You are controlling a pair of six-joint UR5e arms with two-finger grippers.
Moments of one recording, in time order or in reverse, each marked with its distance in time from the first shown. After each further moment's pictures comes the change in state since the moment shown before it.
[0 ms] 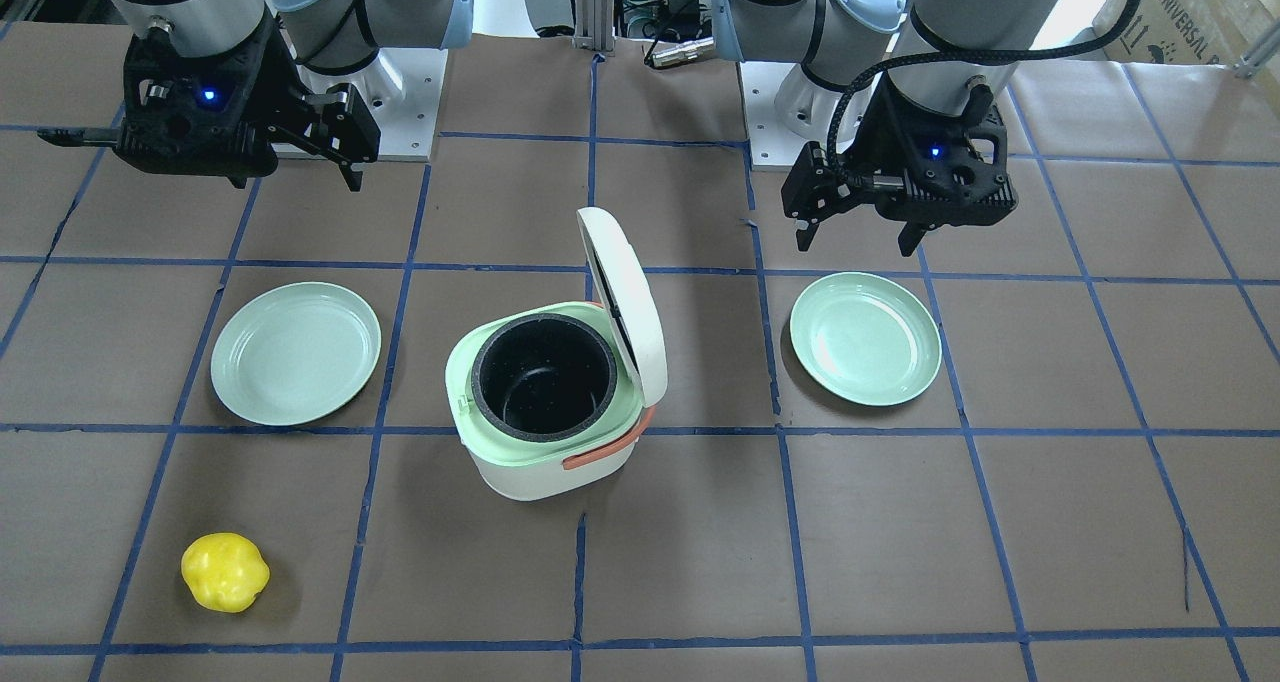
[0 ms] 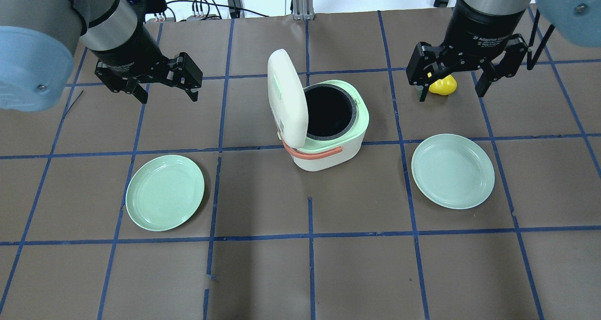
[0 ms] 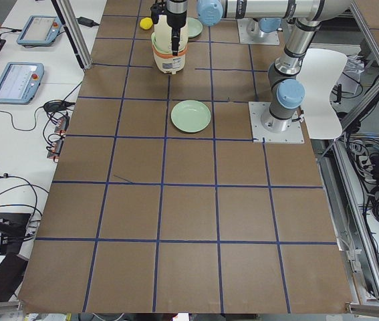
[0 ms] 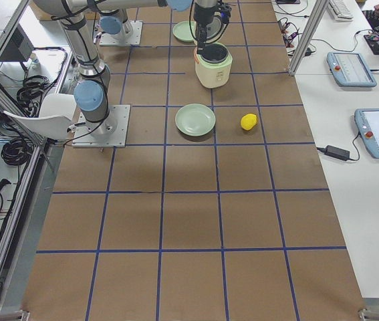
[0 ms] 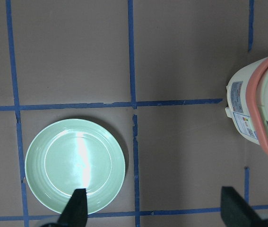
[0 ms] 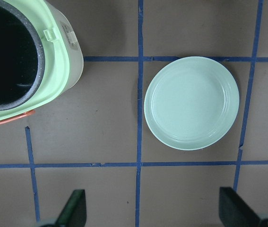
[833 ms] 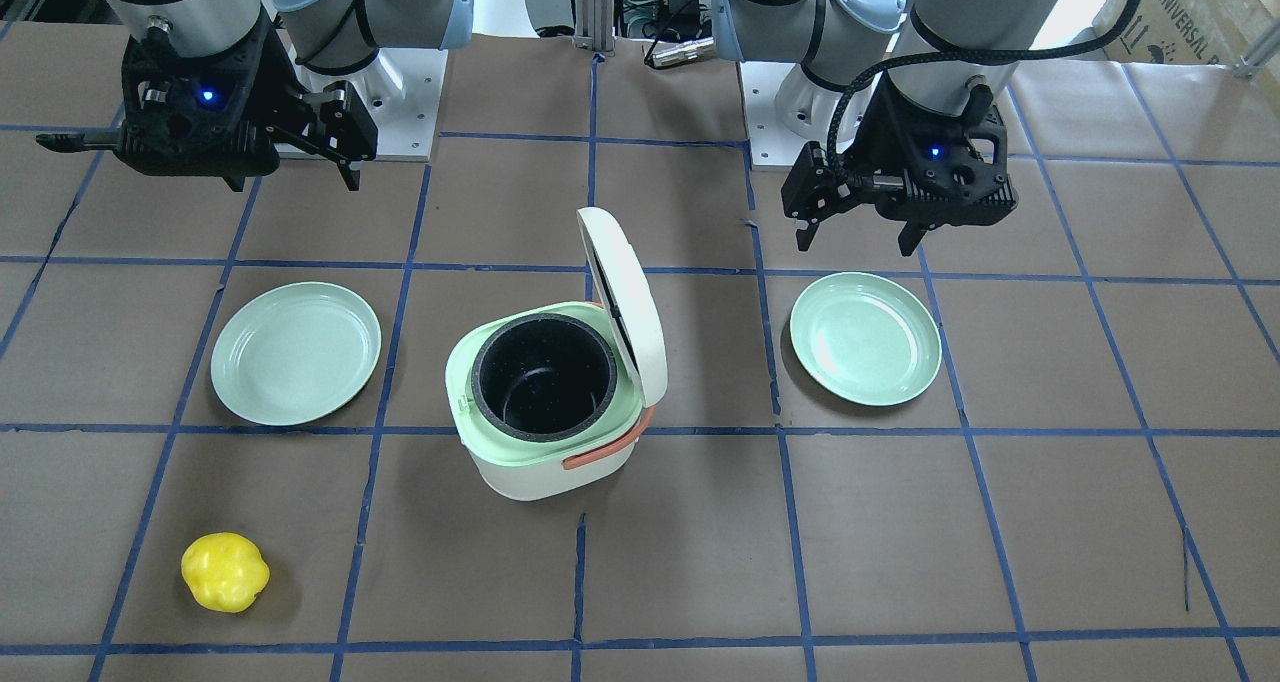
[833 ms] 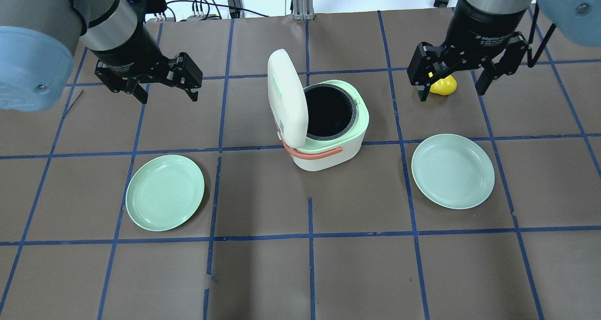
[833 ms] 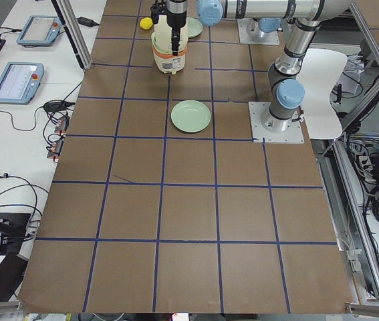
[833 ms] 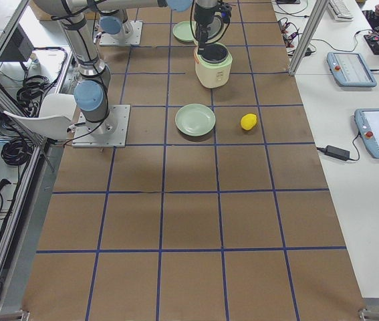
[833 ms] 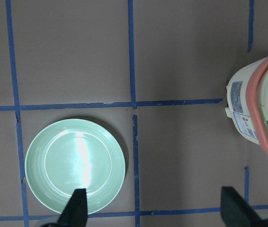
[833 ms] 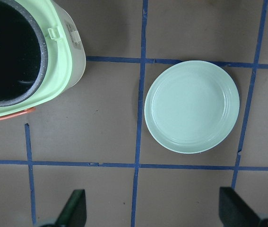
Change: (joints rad) left arm 0.000 0.000 0.000 0.000 0.000 0.000; right arm -0.004 0.000 0.000 -0.005 0.003 -0.043
